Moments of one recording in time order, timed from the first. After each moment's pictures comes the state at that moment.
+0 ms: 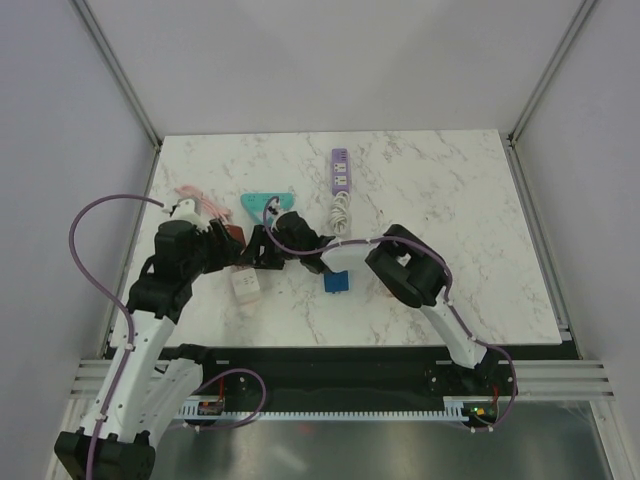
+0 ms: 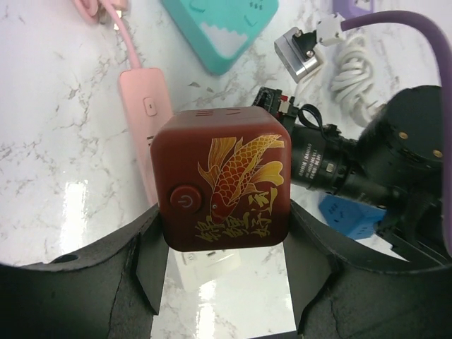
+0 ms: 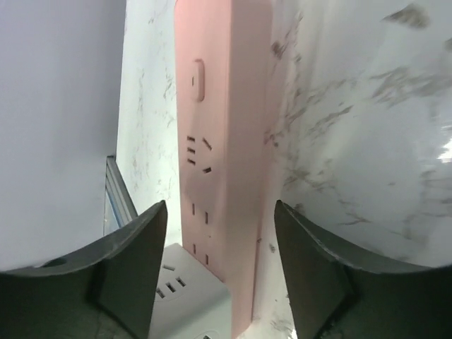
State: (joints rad) left arm -0.16 0.73 0.73 -0.56 0.02 -0.40; right arm 0.93 2.34 1.50 0.39 -0.32 0.99
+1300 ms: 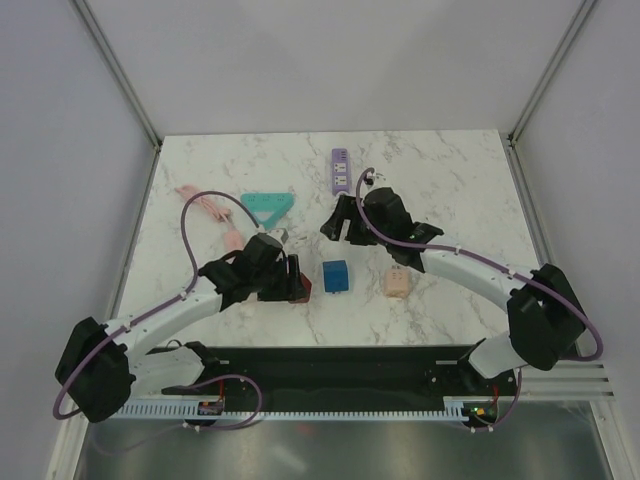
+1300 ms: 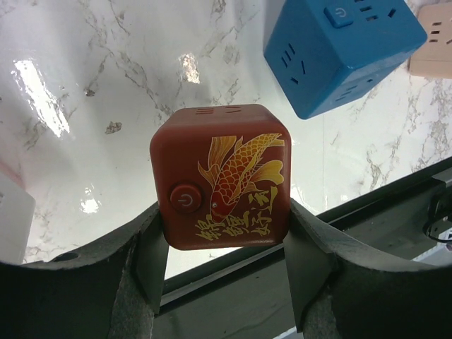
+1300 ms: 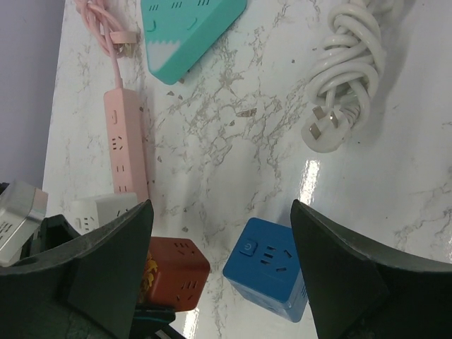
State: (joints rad) left arm -0.70 1.11 0.69 -0.49 0.05 -0.66; right arm 0.69 1.48 1.00 -0.04 0.00 0.72
